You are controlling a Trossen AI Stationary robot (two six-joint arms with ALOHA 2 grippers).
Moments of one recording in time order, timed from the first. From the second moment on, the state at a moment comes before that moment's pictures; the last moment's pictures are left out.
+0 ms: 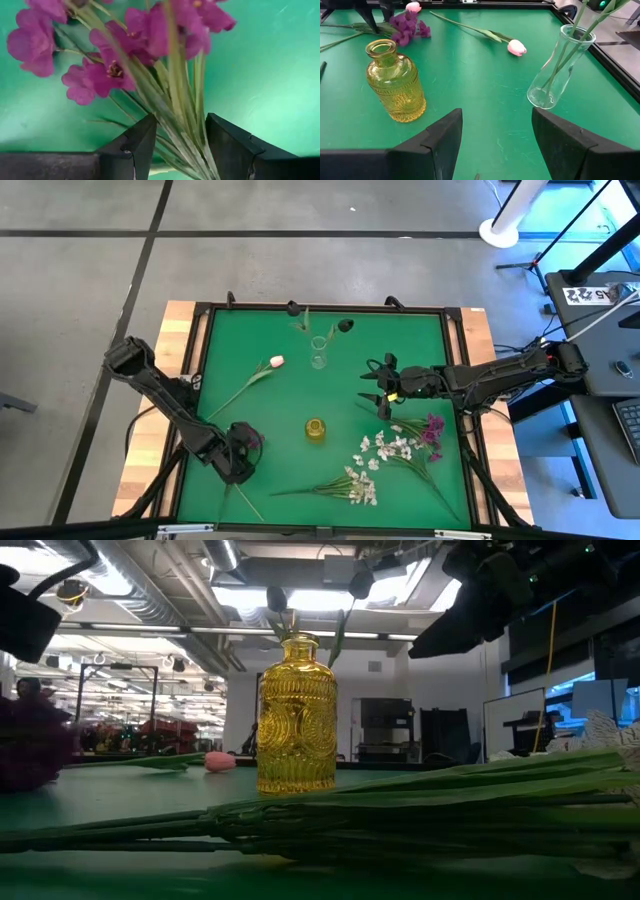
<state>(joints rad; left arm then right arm) -0.76 1.53 0.80 -0.70 -0.06 -1.61 0.11 1.14 0.59 0.08 0.25 0.06</state>
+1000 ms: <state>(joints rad) -0.71 1.52 1.23 -1.16 -0.25 -1.40 0.11 1.14 0.59 0.08 0.25 0.07</state>
